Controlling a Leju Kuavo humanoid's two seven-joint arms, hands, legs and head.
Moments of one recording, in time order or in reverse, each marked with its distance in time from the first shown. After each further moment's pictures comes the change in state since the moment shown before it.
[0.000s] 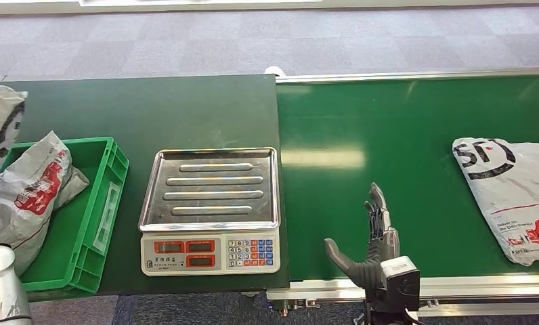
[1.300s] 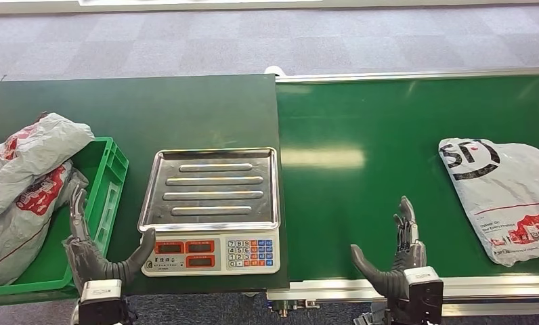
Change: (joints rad) left arm 0.503 -0.204 -0.755 -0.404 0.112 0.039 -0.344; right arm 0.064 -0.032 -0.101 -0.004 -0.021 -0.059 -0.020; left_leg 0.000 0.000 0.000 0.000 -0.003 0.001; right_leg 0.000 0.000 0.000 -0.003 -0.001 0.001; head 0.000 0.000
